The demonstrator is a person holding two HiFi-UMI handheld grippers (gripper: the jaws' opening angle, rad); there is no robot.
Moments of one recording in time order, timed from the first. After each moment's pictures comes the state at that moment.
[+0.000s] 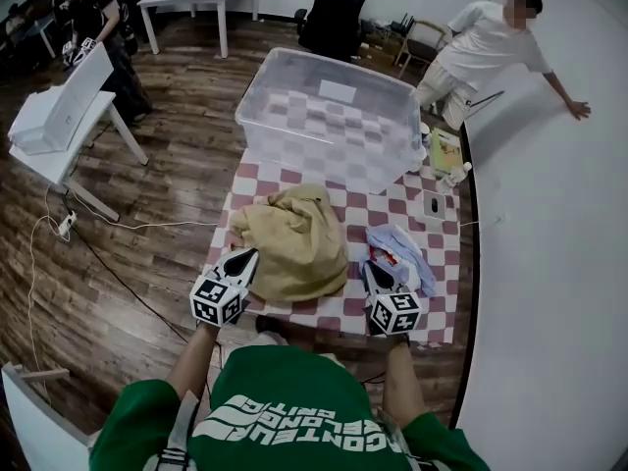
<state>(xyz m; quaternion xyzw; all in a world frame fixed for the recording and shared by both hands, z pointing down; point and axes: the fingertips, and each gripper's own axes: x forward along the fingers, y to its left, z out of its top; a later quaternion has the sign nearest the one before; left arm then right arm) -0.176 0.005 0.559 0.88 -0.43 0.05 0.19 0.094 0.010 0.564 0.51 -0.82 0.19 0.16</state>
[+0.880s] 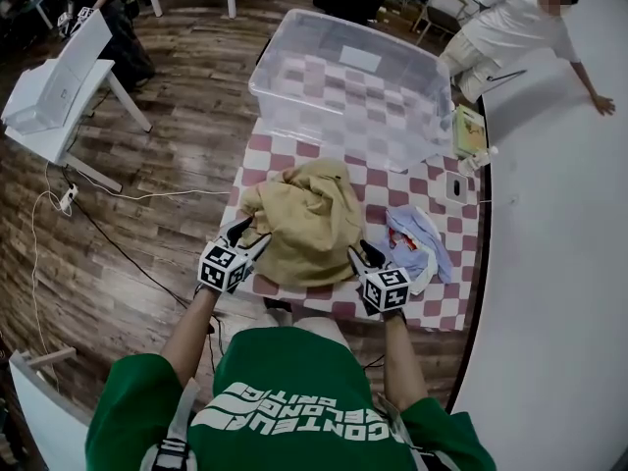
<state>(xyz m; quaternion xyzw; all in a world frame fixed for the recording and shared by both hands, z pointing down) -0.210 -0.039 0.660 0.88 -0.39 0.14 0.22 0.026 -0.017 0.649 0.44 -0.83 0.23 0.24</state>
